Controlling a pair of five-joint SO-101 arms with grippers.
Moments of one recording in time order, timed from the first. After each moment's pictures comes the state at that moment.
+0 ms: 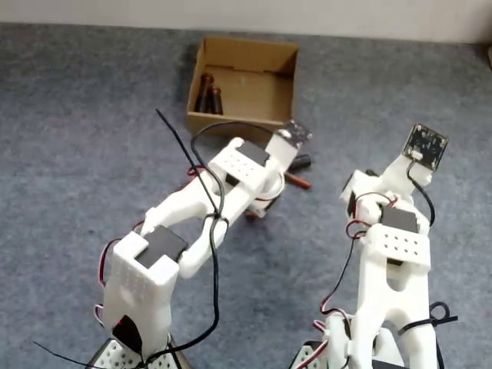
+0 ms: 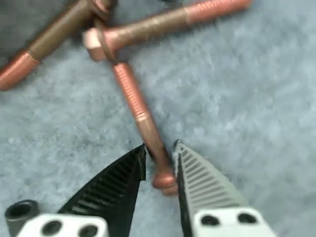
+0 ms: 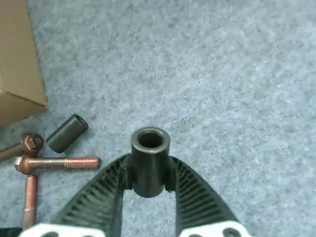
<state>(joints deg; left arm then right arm) 28.0 26.0 0.3 65.9 -1.6 7.8 -35.7 53.4 39.8 -13.4</state>
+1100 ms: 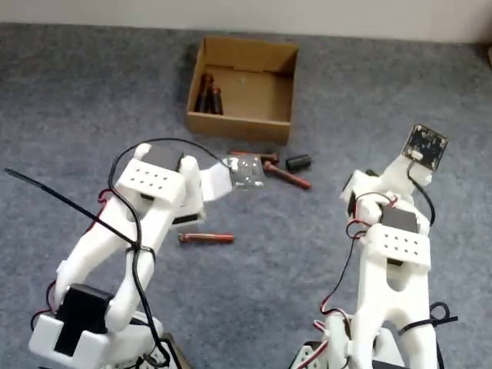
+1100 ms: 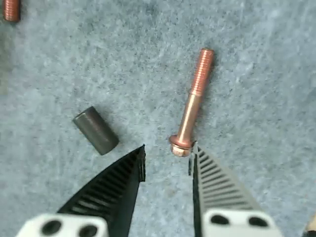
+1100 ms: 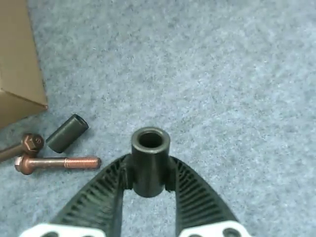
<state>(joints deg) 11.0 -8.7 27.6 75.5 -55.1 7.8 -35.7 53.4 39.8 -13.4</state>
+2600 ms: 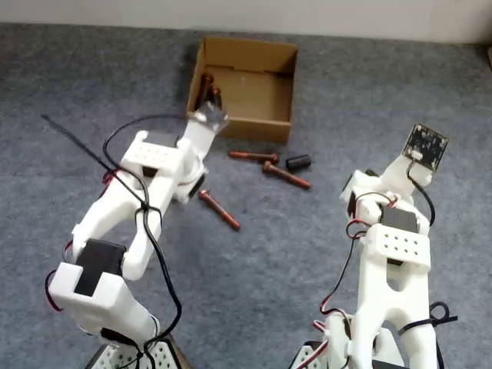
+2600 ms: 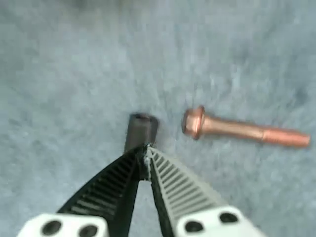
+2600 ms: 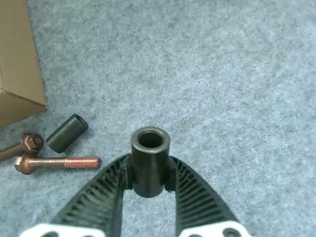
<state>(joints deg) 5.8 9.2 17.4 62.7 -15.8 7.8 -35.7 53.4 39.8 -13.4</state>
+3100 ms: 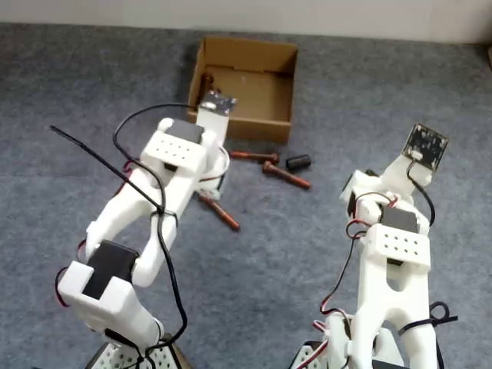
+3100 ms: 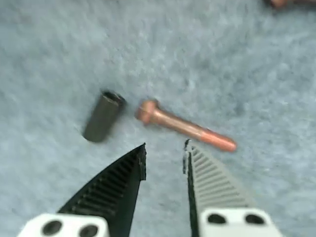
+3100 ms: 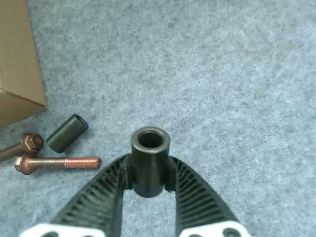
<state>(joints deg) 13.7 9.2 9.2 76.1 9.5 7.8 -35.7 53.4 39.8 -13.4</state>
